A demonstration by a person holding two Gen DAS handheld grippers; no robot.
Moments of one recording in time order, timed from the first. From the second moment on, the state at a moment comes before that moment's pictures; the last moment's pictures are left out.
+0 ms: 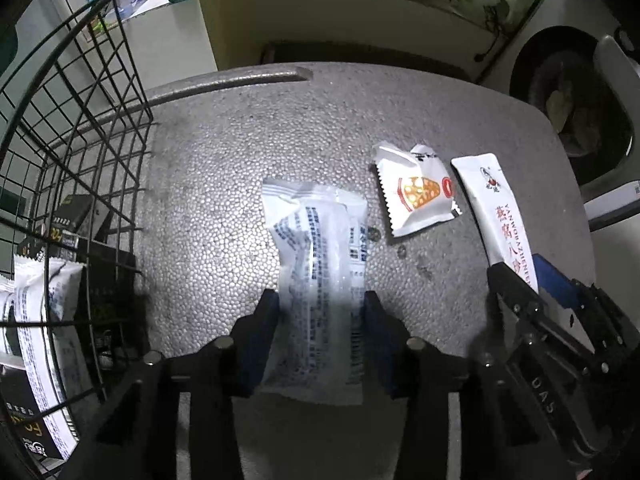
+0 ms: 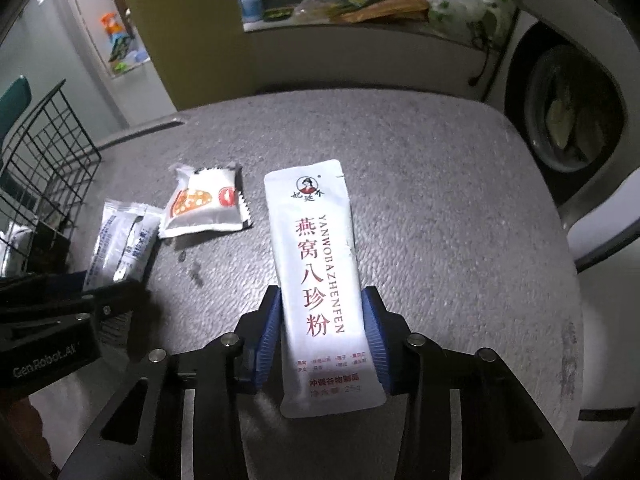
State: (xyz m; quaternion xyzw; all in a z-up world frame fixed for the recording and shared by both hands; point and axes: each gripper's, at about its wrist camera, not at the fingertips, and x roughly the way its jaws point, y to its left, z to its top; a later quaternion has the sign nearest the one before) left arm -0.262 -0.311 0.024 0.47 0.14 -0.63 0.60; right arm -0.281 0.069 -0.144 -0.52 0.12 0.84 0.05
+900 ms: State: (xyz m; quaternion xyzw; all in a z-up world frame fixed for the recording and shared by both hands) left arm -0.236 -0.235 -0.010 0.48 0.15 -0.63 0.59; right arm -0.197 0.026 -0.142 -0.53 0.09 0.84 0.04
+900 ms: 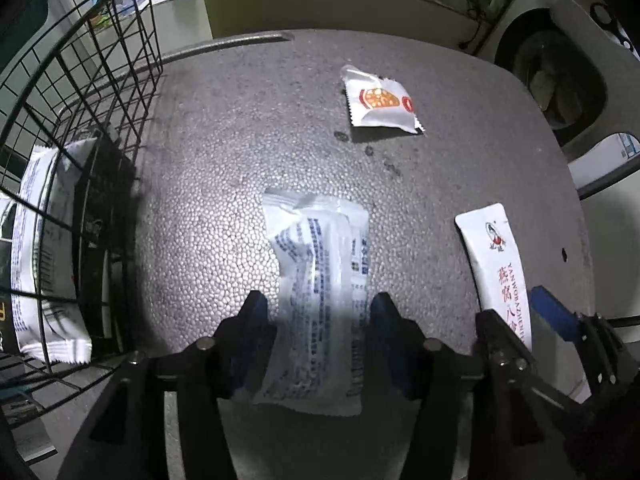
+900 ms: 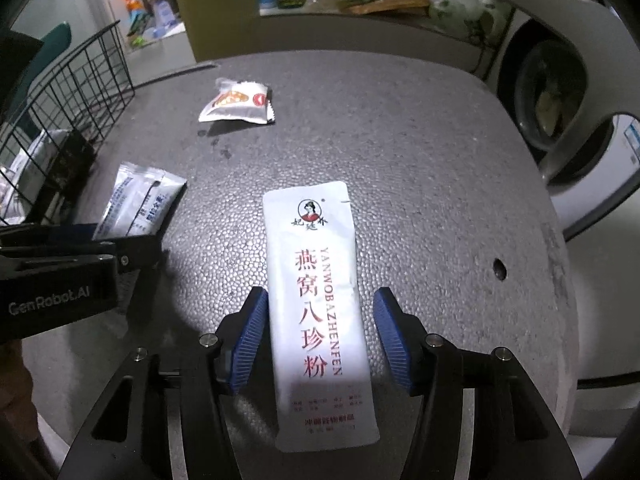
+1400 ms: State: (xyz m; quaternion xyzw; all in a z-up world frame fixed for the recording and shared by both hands) left arm -0.245 -0.248 -0.004 0.50 0.16 -0.64 0.57; right arm -0.203 0.019 -0.137 -0.54 0.09 0.84 0.05
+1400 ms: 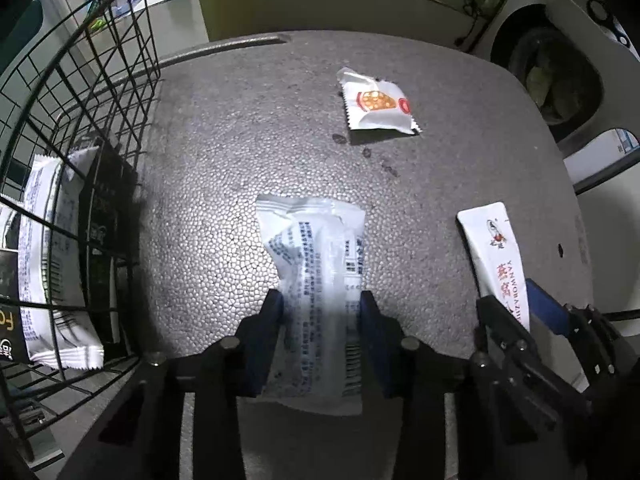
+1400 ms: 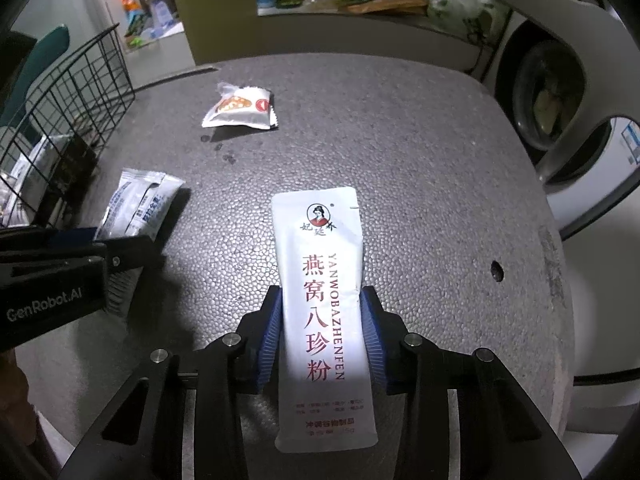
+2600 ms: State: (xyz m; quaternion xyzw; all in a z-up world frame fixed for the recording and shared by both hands) left arm -0.167 -0.189 0.222 0.35 0.11 -0.73 0.58; right arm -0.240 -0.135 0.071 -0.38 0.05 0.92 -0.09
